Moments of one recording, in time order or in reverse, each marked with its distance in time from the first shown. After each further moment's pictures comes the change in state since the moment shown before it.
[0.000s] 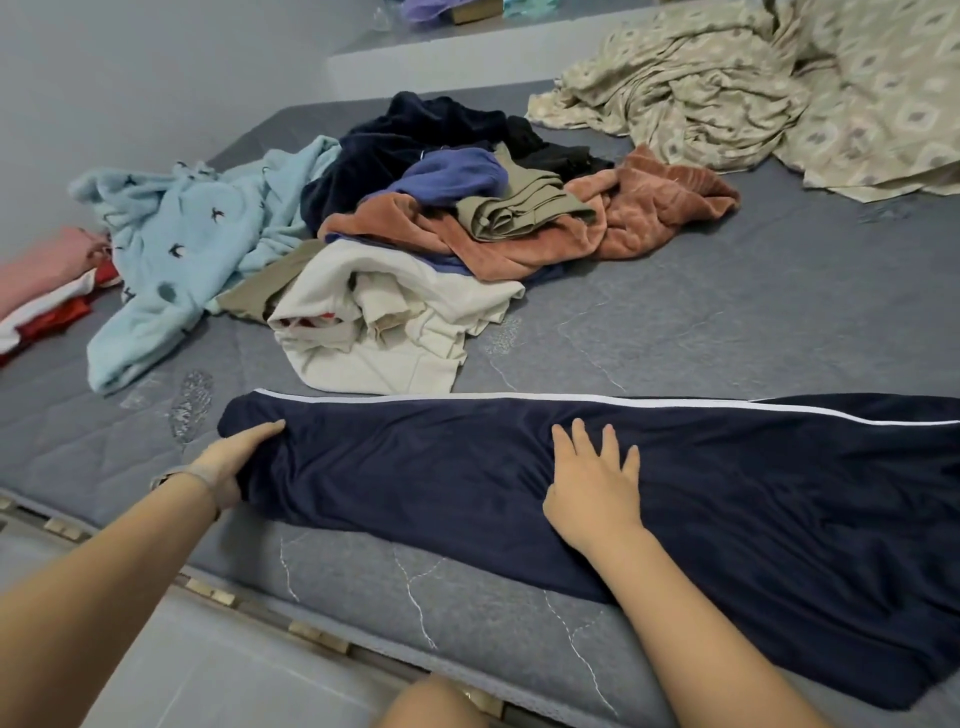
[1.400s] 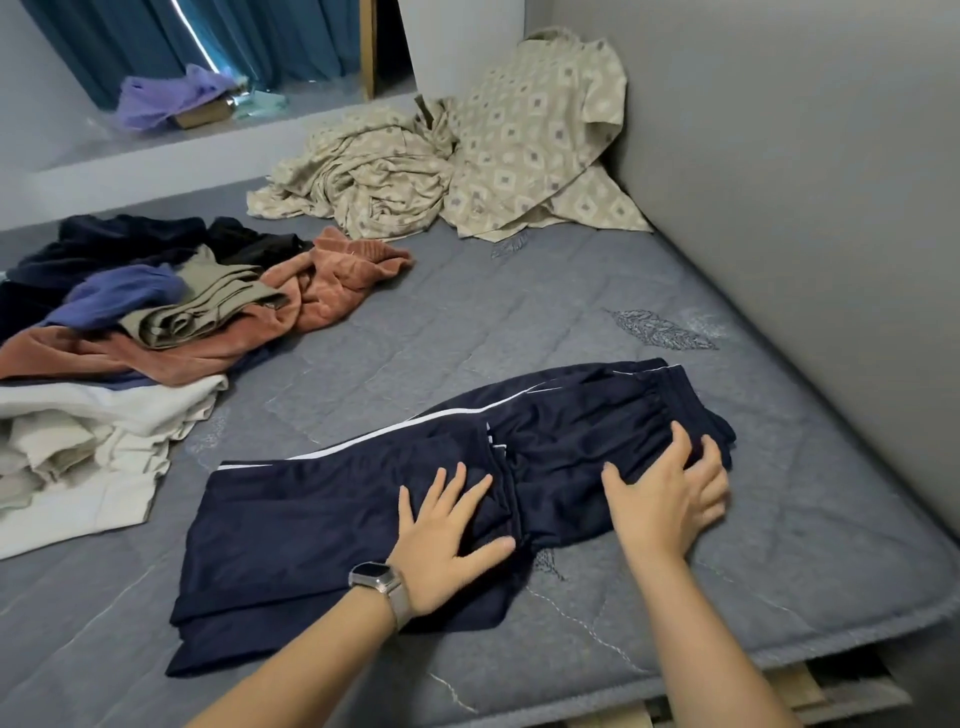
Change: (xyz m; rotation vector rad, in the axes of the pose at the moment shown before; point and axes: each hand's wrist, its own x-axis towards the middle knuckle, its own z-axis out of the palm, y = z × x) left_hand -0.345 -0.119 0.370 1.282 -0.738 1.286; right_hand -0.128 0.325 -0.031 0.513 0.901 0.911
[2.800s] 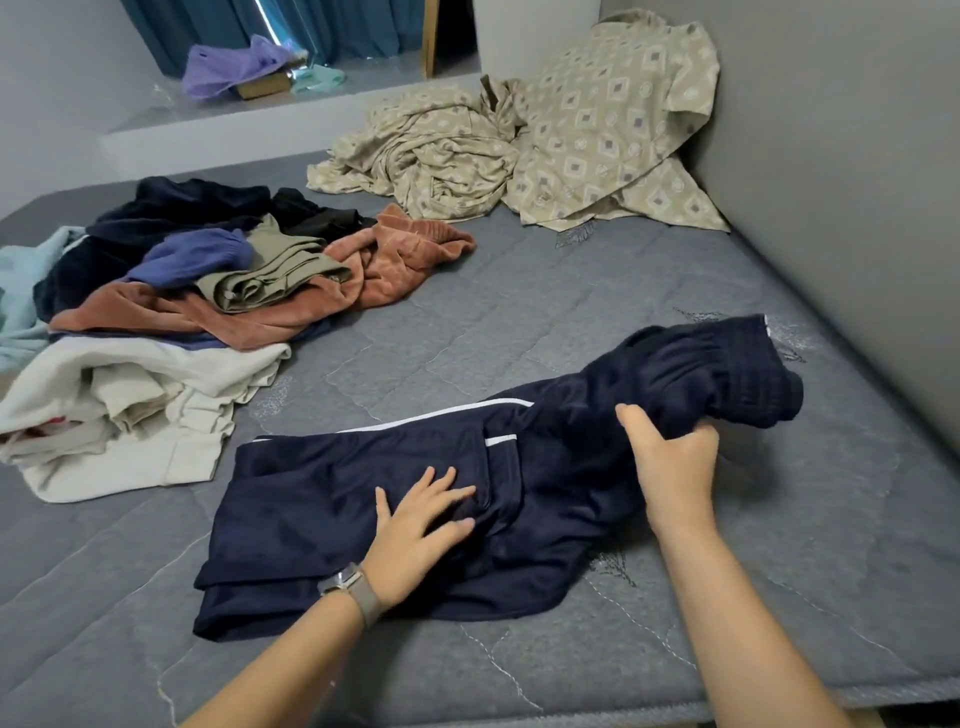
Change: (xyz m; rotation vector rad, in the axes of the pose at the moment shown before) left_hand -0.037 -0.071 -0.023 -0.463 0.105 -0.124; right_hand -0.031 -0.096 -0.027 0.954 -0.300 0.055
